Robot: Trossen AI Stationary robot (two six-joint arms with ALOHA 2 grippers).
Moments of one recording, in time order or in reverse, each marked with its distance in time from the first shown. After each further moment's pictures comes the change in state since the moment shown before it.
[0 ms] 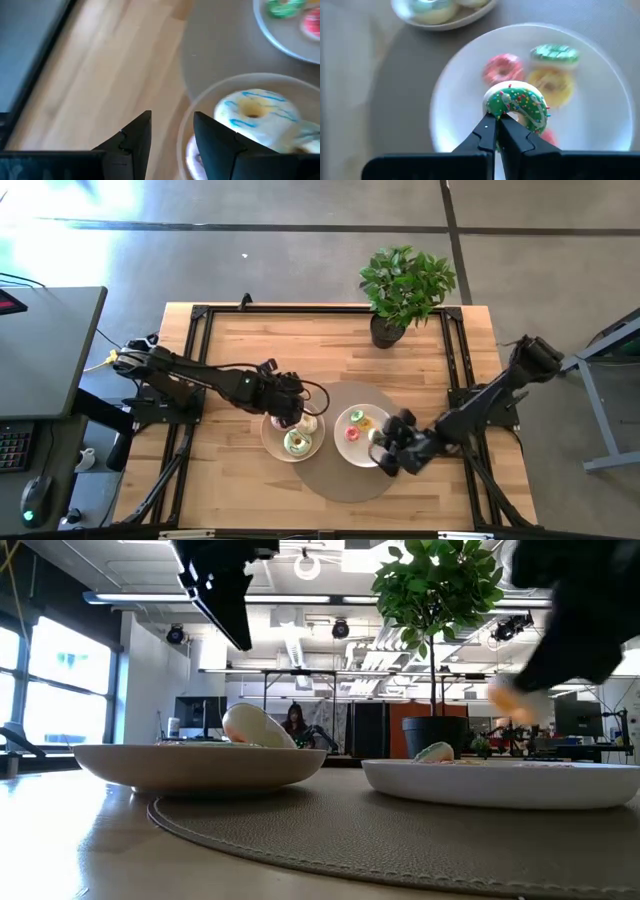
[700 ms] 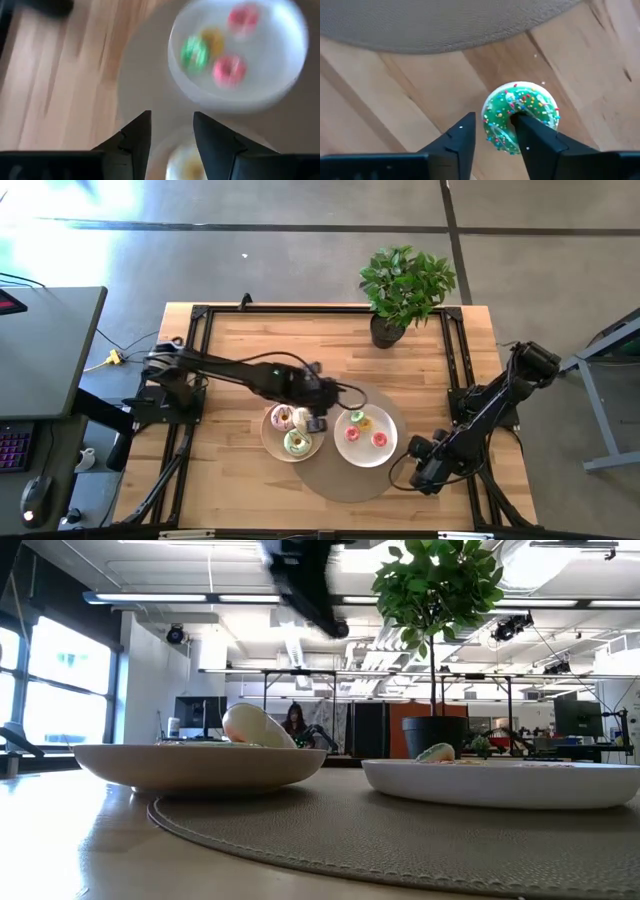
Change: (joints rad) left arm 0.092 0.212 0.266 0.186 0.294 0.382; right arm 0.214 0.059 -0.001 -0.381 -0.505 0.424
